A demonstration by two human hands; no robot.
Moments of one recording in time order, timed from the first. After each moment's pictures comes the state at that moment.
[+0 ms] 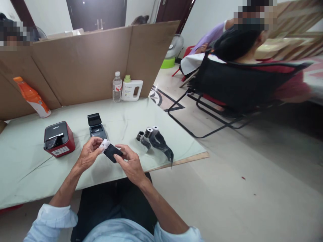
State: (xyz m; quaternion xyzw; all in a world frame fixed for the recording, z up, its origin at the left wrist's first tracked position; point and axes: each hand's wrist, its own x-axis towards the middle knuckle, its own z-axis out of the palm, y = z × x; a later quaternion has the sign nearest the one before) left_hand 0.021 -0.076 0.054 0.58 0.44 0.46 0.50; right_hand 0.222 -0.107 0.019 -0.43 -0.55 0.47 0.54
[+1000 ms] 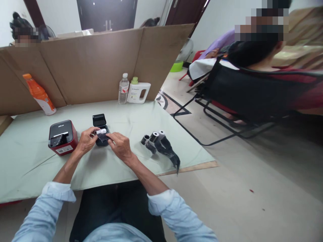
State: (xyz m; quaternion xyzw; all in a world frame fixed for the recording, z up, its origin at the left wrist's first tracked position) left_hand -0.022 -0.008 0.047 0.71 0.53 0.40 0.22; right_hand 0.186 -0.008 -0.002 -0.39 -0.80 0.09 0.44
